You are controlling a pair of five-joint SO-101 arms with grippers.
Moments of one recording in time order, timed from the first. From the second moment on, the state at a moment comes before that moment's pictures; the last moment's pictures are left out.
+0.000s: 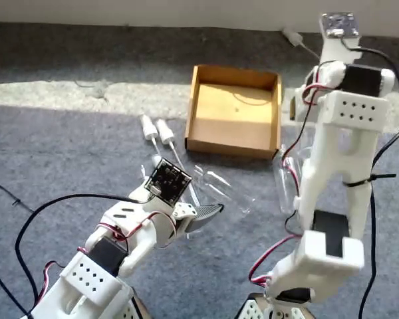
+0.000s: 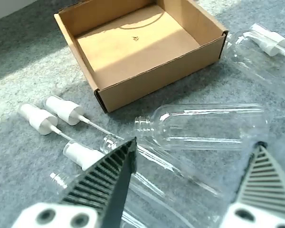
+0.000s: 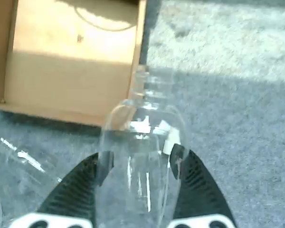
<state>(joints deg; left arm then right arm) 27.2 -72.7 82.0 31.5 0.7 5.3 2.4 -22.2 92.6 14.7</state>
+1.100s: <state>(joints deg) -5.6 -73.8 95.9 29.7 1.0 0.7 -83.6 95.9 19.9 15.3</state>
